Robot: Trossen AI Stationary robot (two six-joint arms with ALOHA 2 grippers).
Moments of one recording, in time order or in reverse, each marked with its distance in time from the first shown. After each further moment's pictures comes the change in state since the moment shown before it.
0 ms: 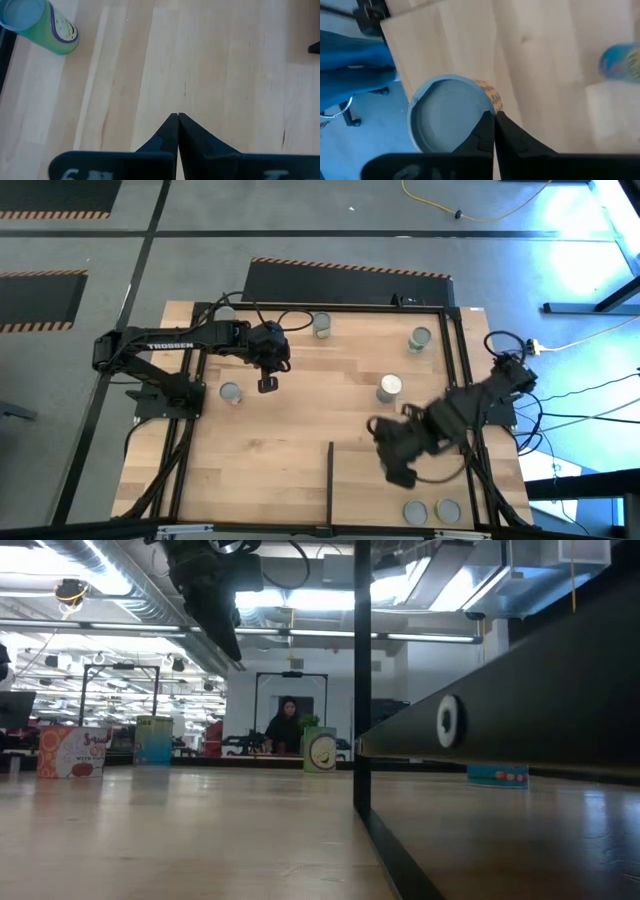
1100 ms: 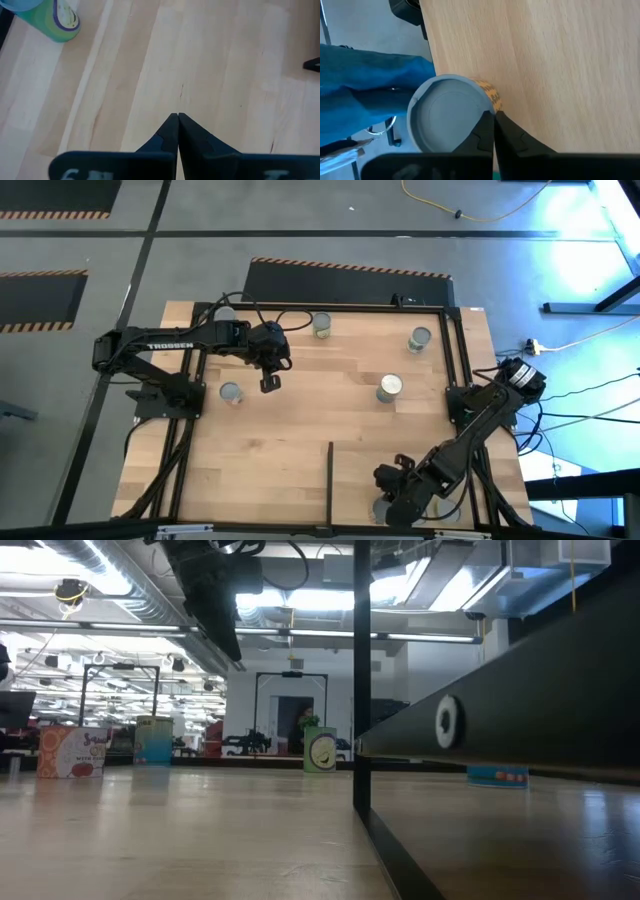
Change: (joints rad) left arm 0.000 0.000 0.000 0.000 0.006 -0.114; right arm 0.232 -0.013 -0.629 0.888 0.091 0.225
